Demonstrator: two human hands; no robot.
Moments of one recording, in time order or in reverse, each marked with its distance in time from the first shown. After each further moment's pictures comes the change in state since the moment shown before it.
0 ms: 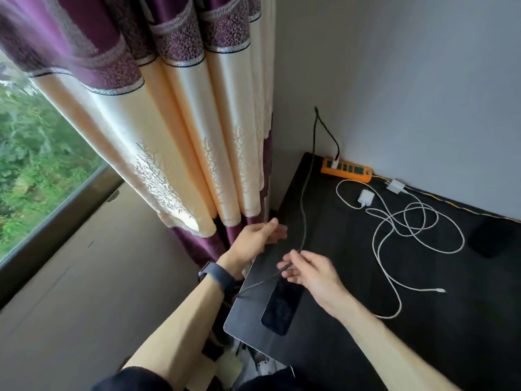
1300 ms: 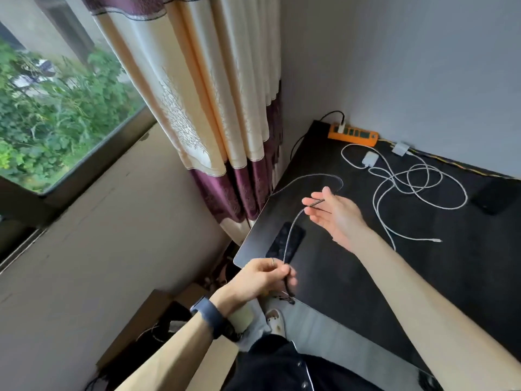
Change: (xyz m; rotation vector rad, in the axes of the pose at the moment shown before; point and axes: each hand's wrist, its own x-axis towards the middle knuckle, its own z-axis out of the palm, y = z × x) left_hand -0.174 -0.121 0.077 -0.127 -0.199 -0.056; right_hand -0.075 -0.016 -0.046 0.151 0.069 0.027
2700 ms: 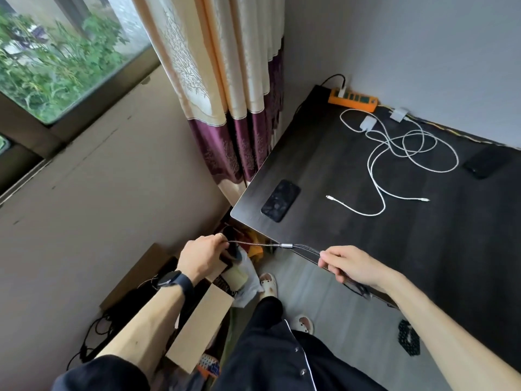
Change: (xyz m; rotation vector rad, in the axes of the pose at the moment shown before) left_hand -0.045 -0.132 -0.069 1.353 0.592 0.039; right_hand -0.115 0.137 -0.098 -0.834 -0.359 0.108
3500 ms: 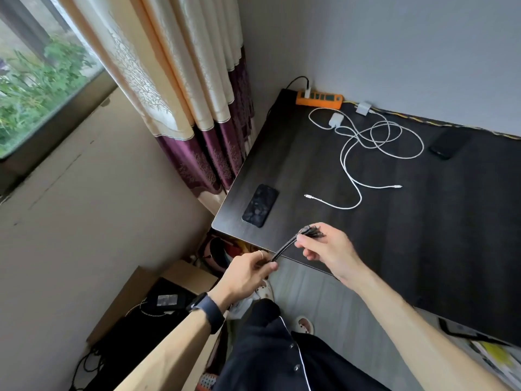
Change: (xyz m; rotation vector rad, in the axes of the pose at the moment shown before) left_hand -0.016 0.122 -0.006 -0.660 -0.269 0.173; right_hand -0.006 -0.019 0.020 0.588 0.370 -0.164
